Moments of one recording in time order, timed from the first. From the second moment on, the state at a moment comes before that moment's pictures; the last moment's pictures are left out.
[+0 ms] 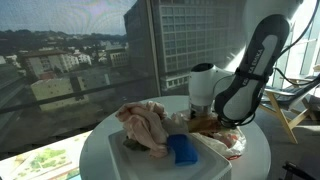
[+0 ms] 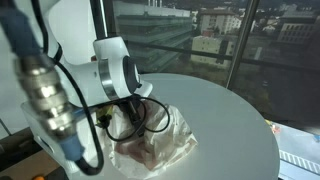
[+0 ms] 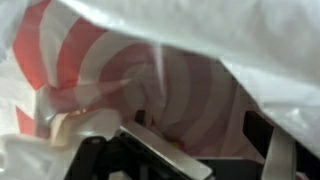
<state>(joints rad) -0.05 0.31 0.11 -2.46 -0.67 2.89 1.33</state>
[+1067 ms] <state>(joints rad) -0.03 0.38 -0.07 -2.40 -0.93 2.91 1.38</state>
